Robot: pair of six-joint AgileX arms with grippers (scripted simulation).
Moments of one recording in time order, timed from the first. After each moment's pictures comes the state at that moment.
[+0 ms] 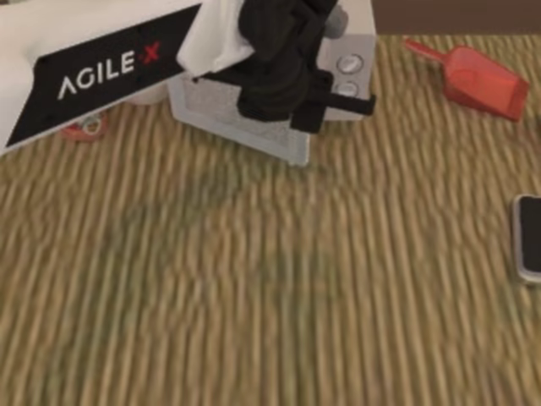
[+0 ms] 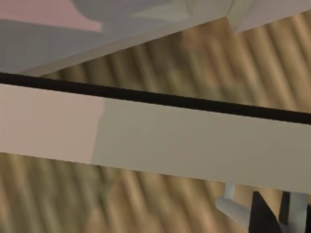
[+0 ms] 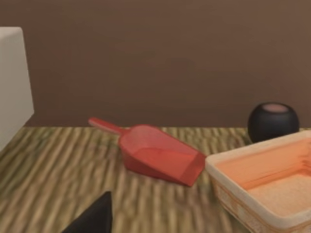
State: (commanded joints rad) left arm -0.67 2.05 1.76 -0.78 -0.15 -0.28; right arm 0.00 0.00 0.00 0.00 0.00 0.00
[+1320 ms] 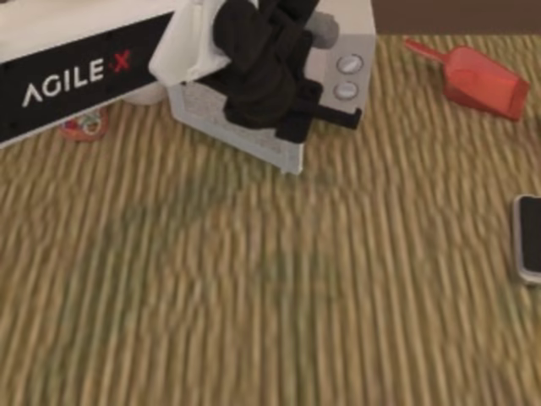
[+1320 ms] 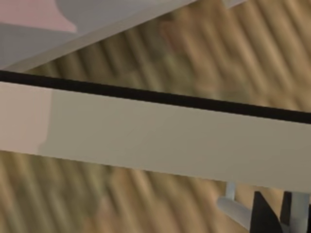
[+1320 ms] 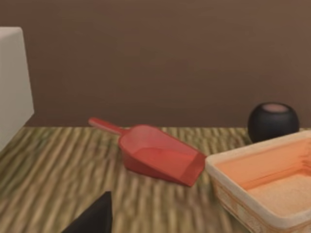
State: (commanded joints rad) left arm -0.65 1.97 1.66 -0.73 -0.11 -0.18; right arm 0.00 0.00 0.00 0.00 0.00 0.00
